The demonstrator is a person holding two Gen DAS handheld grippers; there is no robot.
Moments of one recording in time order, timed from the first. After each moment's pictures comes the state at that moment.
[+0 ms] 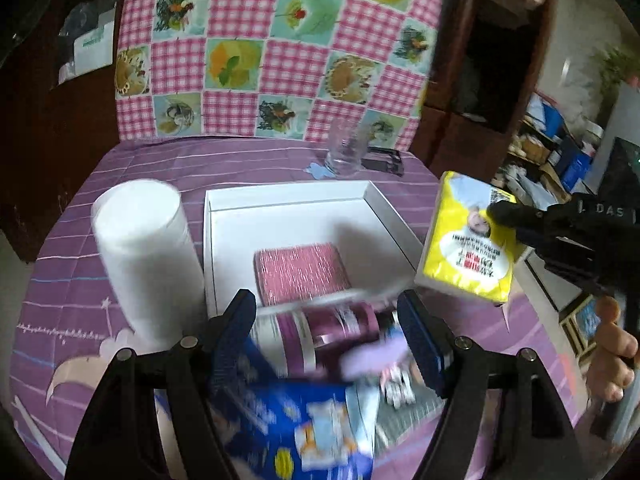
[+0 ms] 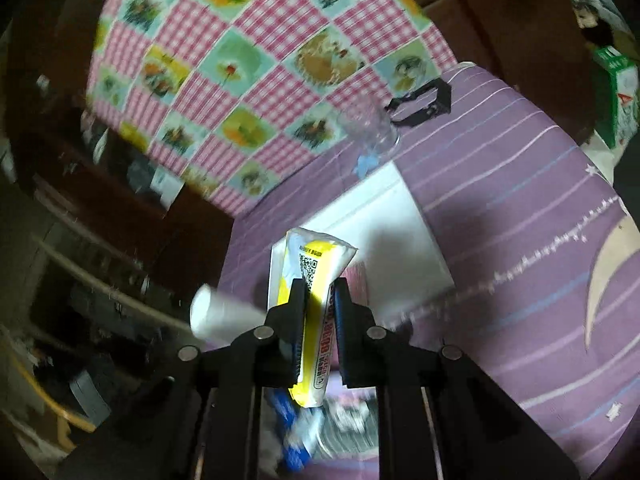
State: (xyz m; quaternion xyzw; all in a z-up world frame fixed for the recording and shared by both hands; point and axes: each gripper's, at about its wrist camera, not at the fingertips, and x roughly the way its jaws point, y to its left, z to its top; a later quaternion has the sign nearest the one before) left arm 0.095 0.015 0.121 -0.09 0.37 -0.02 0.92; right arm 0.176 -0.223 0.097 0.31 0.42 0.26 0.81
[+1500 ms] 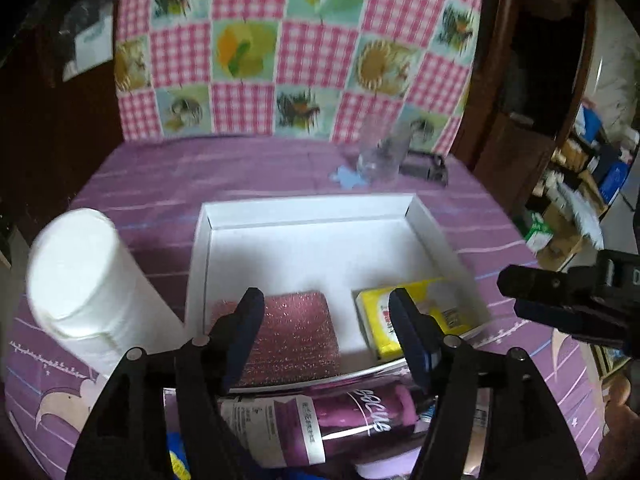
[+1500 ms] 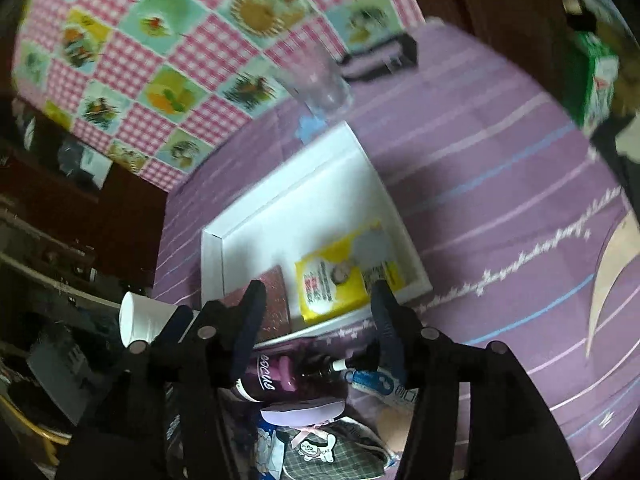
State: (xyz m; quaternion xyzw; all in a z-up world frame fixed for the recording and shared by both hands) left arm 0.158 0.006 0.090 -0.08 0.36 0.04 0.93; right arm 0.215 -0.189 0.064 0.24 0.50 0.20 0.81
